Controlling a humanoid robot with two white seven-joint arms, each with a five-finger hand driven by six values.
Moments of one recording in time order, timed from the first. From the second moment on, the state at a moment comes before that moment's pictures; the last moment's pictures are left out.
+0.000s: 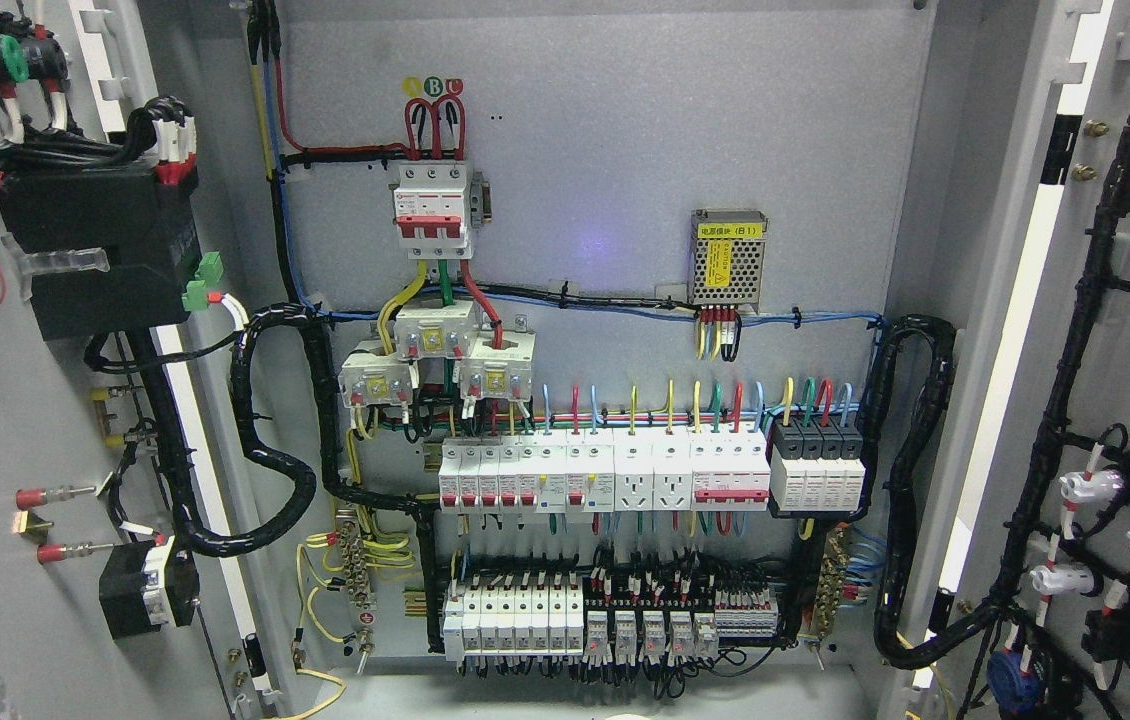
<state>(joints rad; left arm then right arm) 0.05 -0.10 -0.06 0.08 0.00 -0.22 -0.14 -0.80 -0.03 0.90 -1.67 -0.81 0.28 0.59</state>
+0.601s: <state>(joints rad) 0.05 -0.10 -0.06 0.08 0.00 -0.22 -0.14 -0.81 -0.01 0.90 -1.67 -0.78 0.29 0.58</state>
